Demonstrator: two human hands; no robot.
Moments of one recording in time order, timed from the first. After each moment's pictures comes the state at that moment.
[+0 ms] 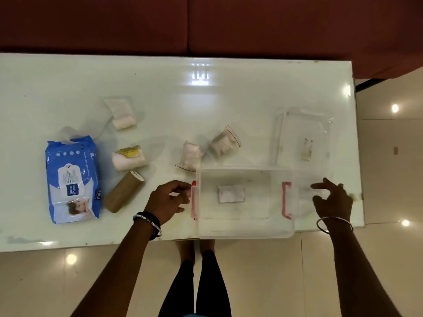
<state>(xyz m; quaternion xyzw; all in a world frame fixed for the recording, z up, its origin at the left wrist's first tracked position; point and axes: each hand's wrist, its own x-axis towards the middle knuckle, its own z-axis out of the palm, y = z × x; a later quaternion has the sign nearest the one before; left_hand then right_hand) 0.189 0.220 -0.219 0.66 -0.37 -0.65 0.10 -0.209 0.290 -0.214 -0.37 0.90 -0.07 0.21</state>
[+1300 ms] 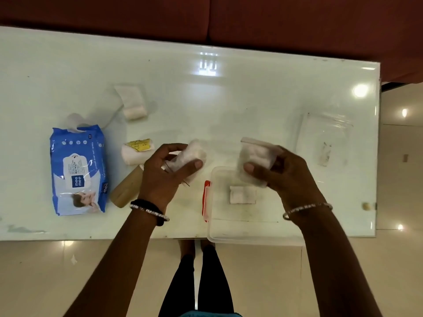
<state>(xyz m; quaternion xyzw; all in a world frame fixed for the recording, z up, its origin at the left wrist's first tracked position) 0.192 0.171 -0.183 0.68 -0.35 -0.57 0.31 -0.048 0.186 -0.130 -0.32 0.69 -0.29 0.58</state>
